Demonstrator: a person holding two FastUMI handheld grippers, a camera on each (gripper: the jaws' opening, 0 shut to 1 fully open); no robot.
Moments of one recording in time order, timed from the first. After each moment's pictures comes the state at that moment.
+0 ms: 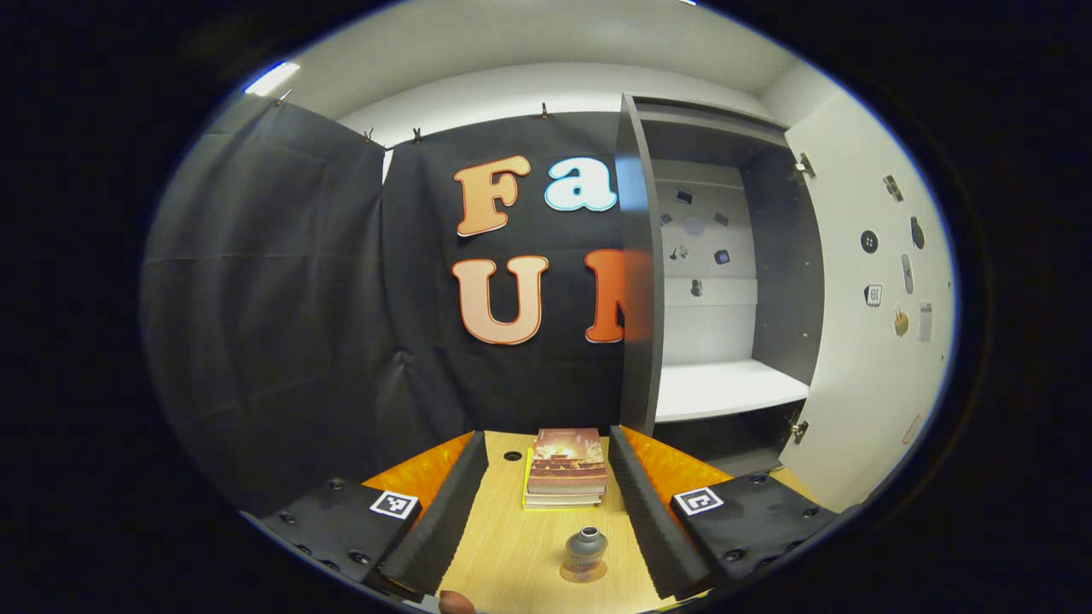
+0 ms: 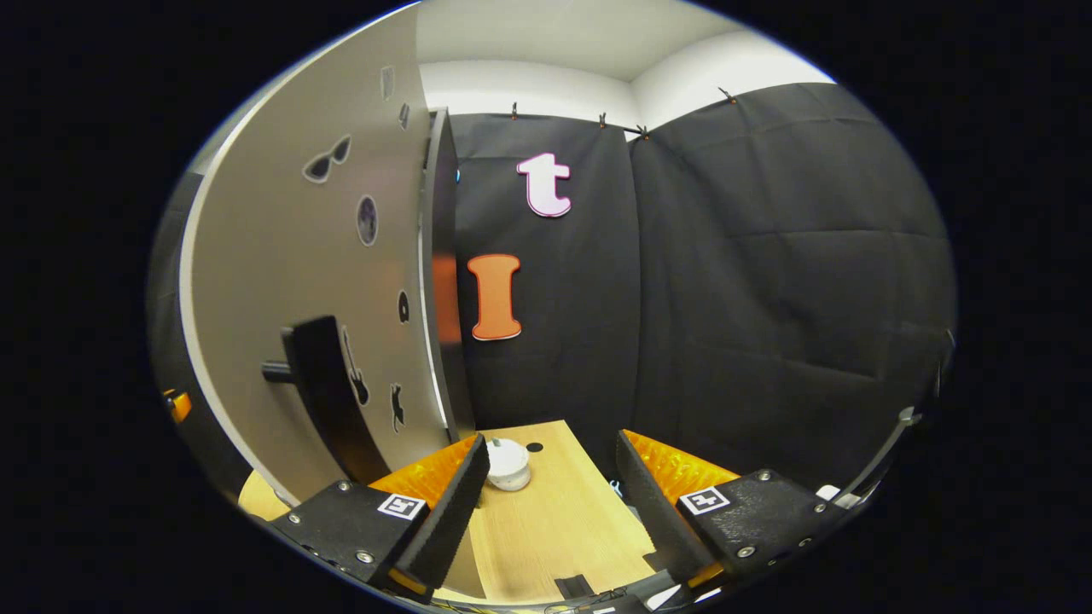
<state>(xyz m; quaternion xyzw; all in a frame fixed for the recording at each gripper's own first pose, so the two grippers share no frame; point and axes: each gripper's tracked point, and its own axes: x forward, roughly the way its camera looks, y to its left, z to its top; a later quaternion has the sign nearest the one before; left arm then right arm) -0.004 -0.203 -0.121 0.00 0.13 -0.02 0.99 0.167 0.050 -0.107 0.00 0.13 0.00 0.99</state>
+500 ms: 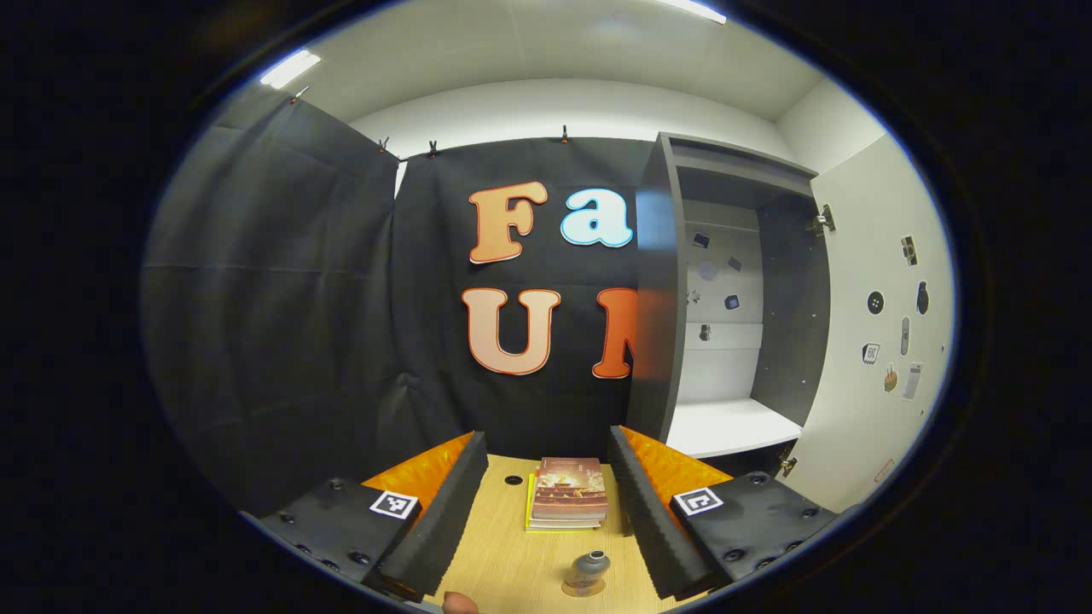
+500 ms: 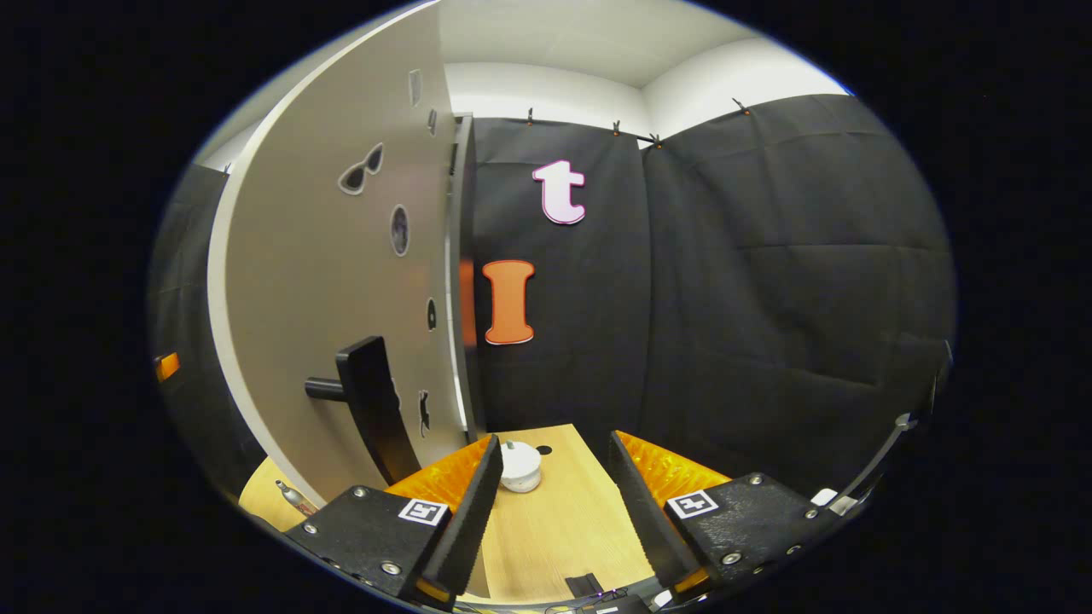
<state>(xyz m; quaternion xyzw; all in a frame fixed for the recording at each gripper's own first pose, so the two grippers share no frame) 0.014 -0.157 -0.063 -0.02 0.09 -0.02 1.00 0.164 0.066 -0.103 -0.01 0.12 0.02 0.99</state>
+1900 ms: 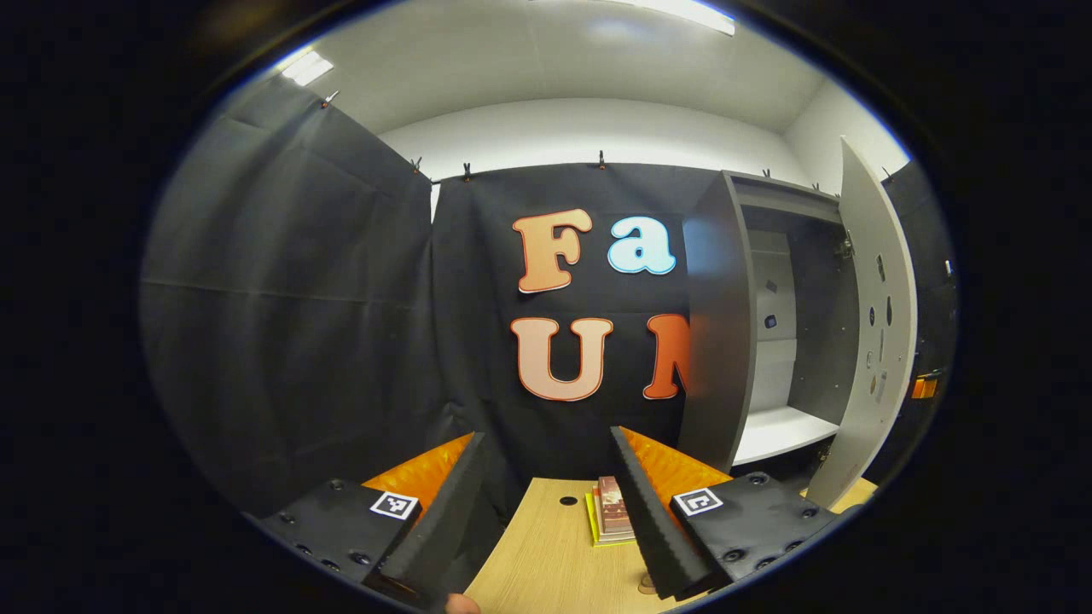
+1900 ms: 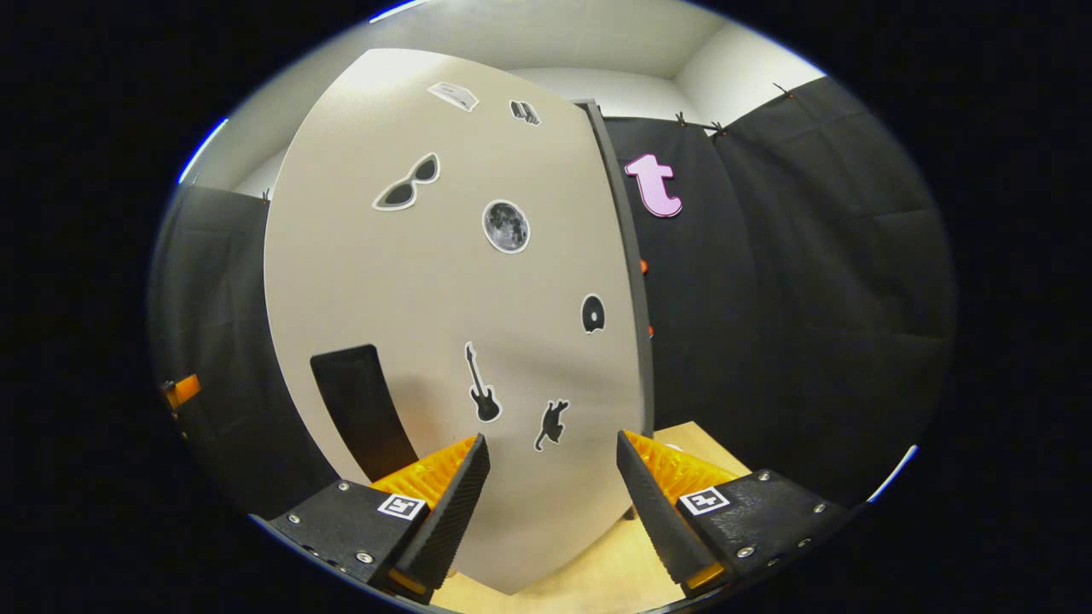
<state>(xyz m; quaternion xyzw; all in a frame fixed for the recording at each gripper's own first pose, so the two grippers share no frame) 0.011 -0.007 -0.040 0.00 0.06 0.00 1.00 0.184 0.186 -0.106 0.09 0.11 0.13 0.98</state>
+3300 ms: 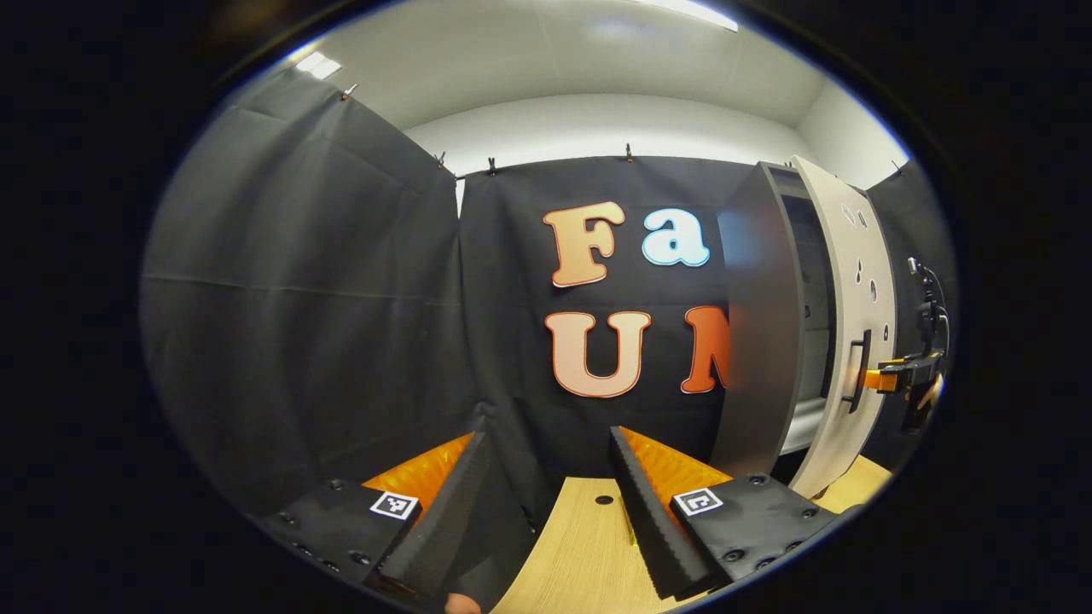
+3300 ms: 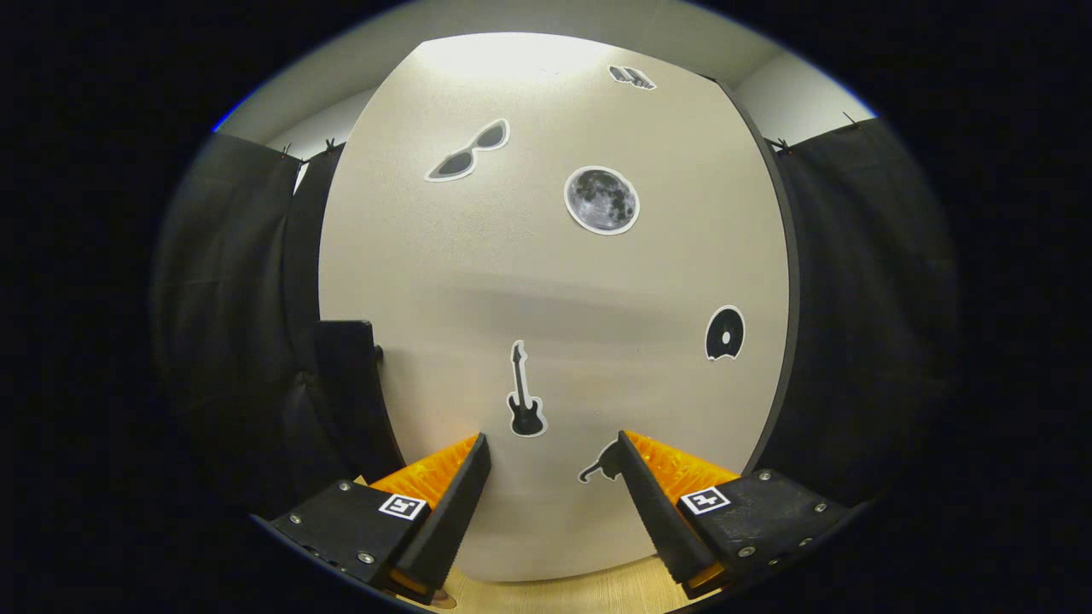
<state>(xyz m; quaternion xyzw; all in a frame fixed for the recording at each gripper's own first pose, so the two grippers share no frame) 0.029 0.057 -0.063 0.01 0.06 0.04 1.00 0.216 0.231 -0.112 0.01 0.10 0.13 0.99</state>
